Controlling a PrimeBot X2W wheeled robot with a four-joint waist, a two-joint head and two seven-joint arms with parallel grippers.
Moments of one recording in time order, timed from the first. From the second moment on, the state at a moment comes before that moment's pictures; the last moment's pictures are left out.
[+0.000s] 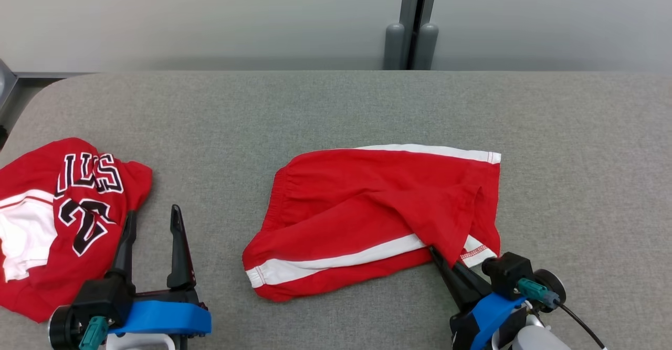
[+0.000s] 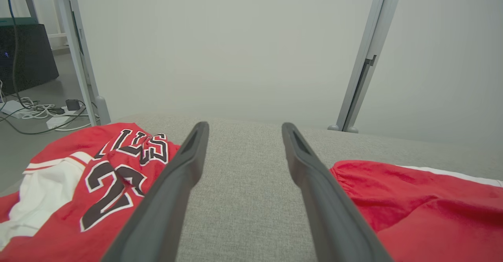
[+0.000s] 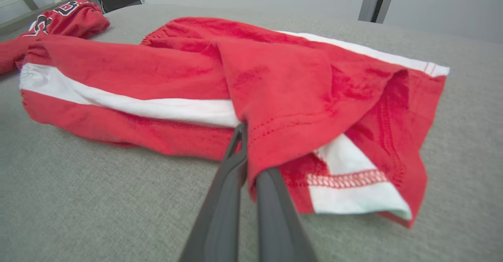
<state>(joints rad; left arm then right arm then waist) -0.04 0.05 0.01 0.17 -0.17 -0.04 -0.26 -0.30 -0.19 0.50 0.61 0.33 0.13 -0.26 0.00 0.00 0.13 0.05</state>
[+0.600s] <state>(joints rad) -0.01 0.05 0.01 0.18 -0.16 -0.05 -0.26 -0.07 -0.30 0.58 0.22 0.42 0.13 -0.18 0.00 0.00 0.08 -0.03</state>
